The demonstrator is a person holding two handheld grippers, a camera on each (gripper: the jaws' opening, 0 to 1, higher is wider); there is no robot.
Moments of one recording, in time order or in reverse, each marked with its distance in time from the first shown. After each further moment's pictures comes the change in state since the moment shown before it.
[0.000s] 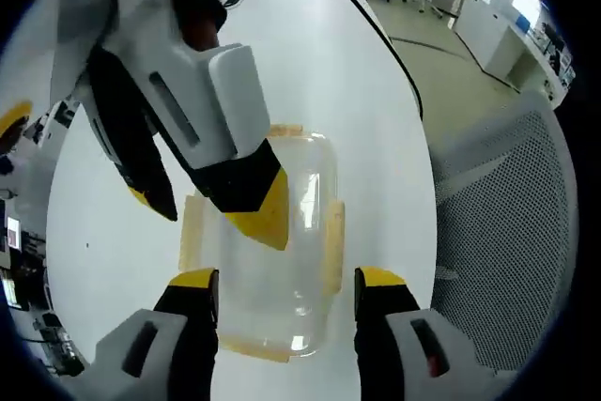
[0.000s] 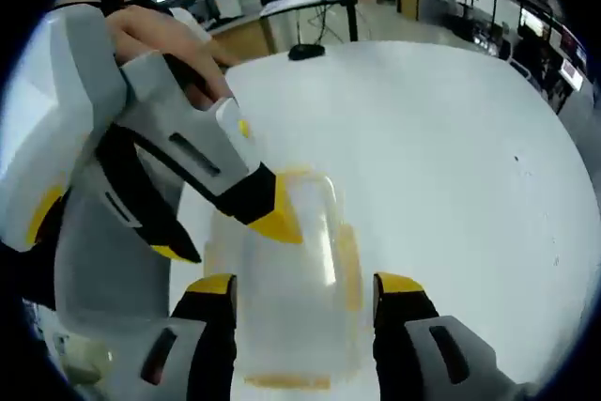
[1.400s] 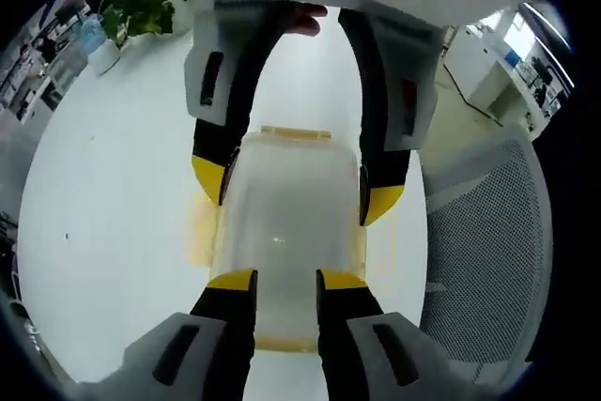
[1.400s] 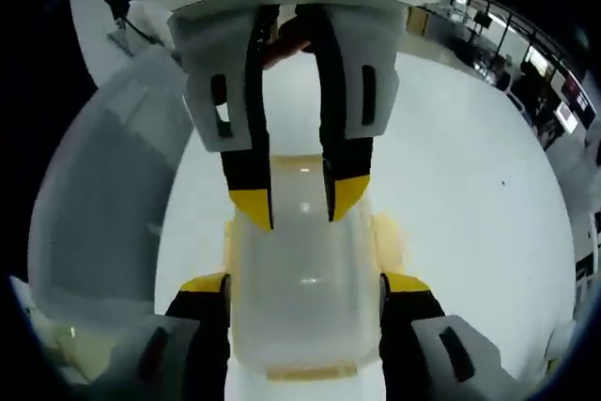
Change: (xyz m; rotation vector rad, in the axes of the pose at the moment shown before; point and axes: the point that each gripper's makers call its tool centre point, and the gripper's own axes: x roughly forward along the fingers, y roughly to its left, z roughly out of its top) left arm -0.005 0.026 -0.005 -0.084 -0.079 -0.158; right arm -0.004 0.028 -0.010 -0.157 0.004 -0.143
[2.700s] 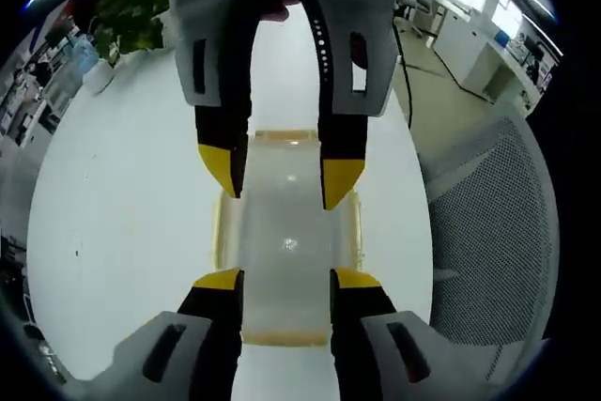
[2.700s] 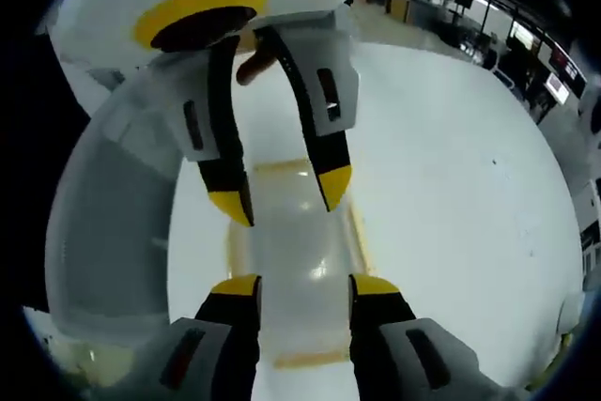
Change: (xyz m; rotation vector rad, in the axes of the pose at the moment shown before) left arm -0.004 0.000 -0.003 0.090 -0.014 0.017; right arm -0.012 -0.011 0.003 0.120 0.019 0.004
